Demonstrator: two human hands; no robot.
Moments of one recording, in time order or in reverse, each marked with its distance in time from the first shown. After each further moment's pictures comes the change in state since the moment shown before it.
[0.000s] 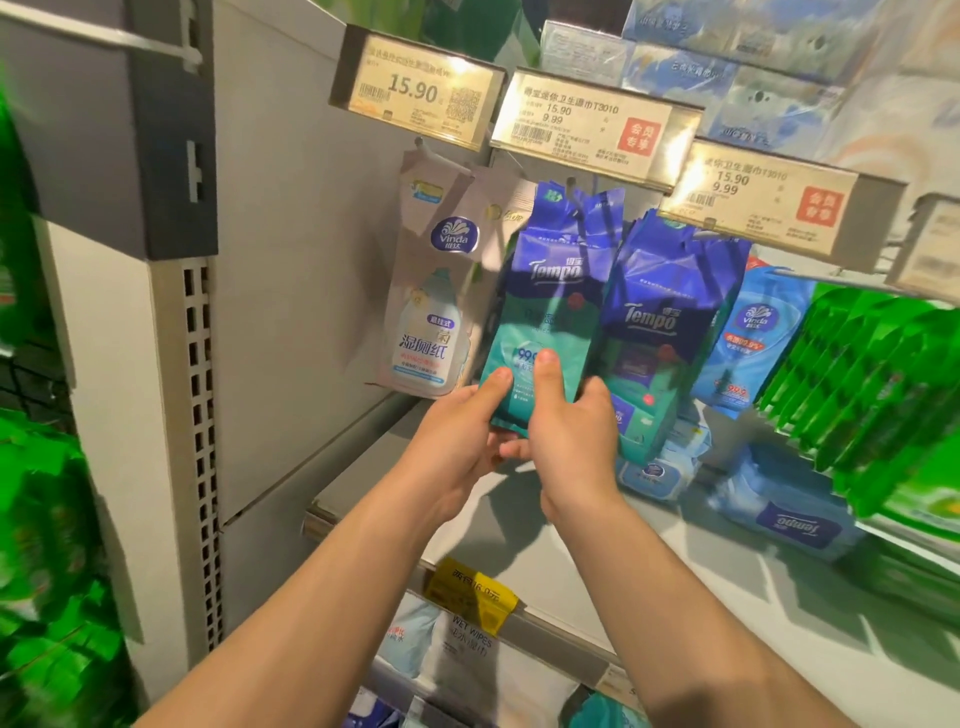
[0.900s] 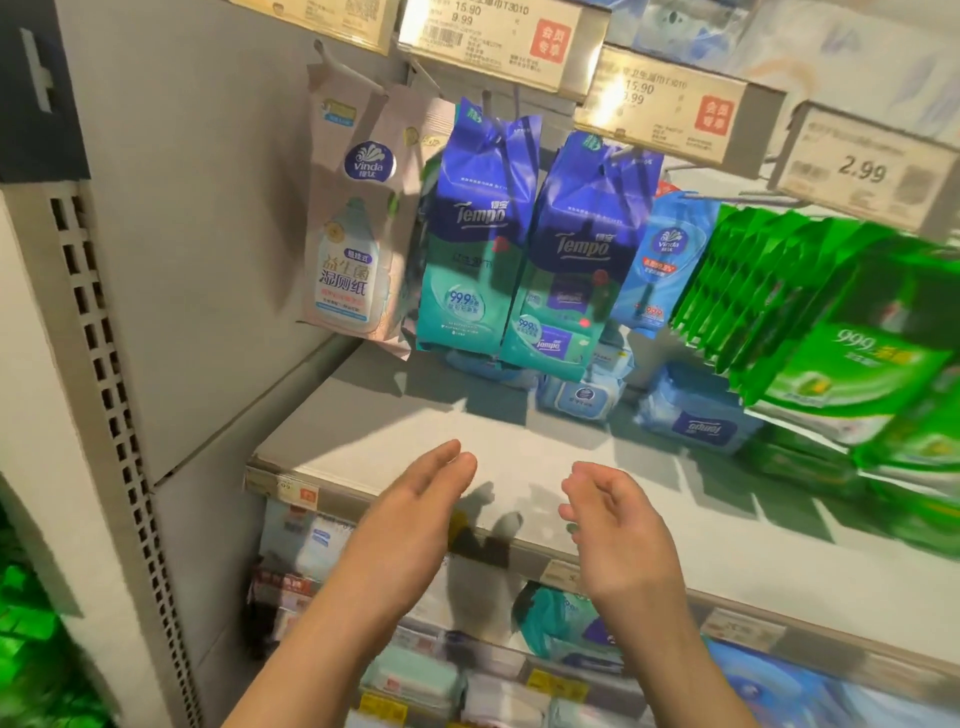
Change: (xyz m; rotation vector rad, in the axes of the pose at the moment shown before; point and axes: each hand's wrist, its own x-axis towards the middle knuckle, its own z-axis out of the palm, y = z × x) left_hand -0.103 -0.068 -0.027 0.615 0.028 -0.024; right_hand -0.104 0.054 -0.141 -0.268 -0.011 0.122
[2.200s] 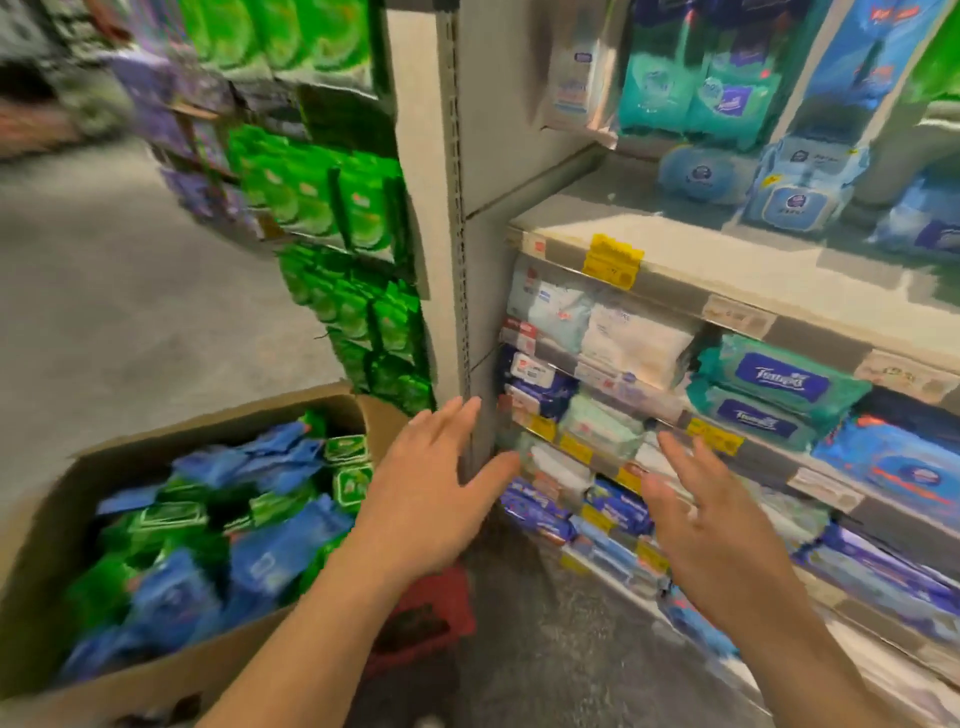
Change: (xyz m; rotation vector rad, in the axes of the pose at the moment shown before) left_hand -0.359 -0.067 -0.011 0.905 0.291 -0.136; right_hand -0.256 0.097 -0.110 -0.489 -0.622 -0.180
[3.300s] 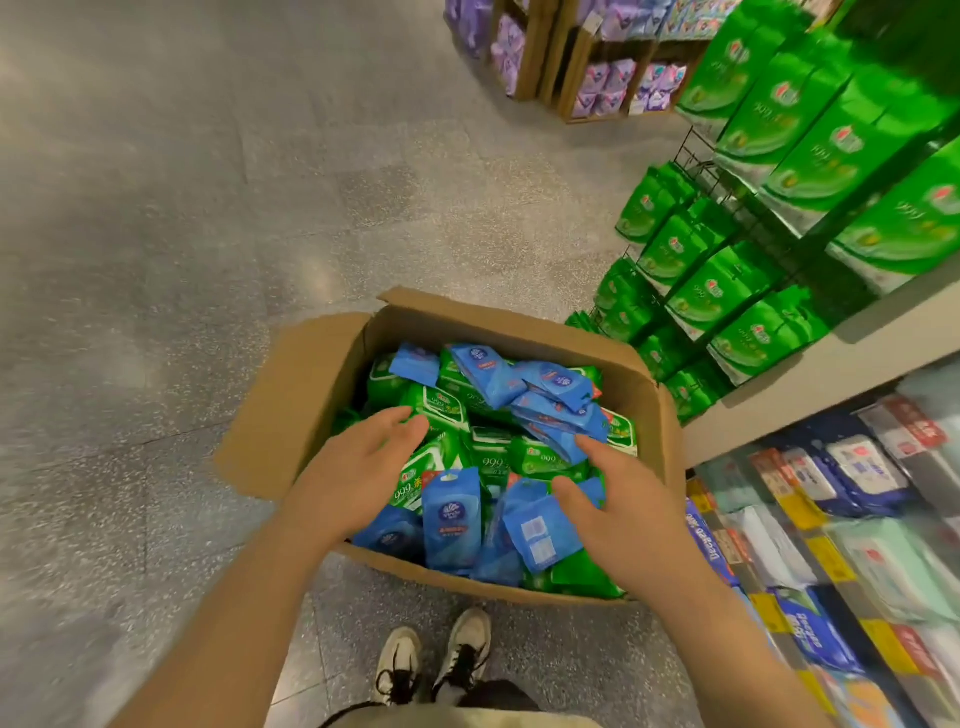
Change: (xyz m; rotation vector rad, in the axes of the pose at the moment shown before) left_hand -0.120 -0.402 -0.177 -0.518 0.209 -0.768; right_hand 0.028 -0.309 0.346 -0.241 -0.541 -0.481
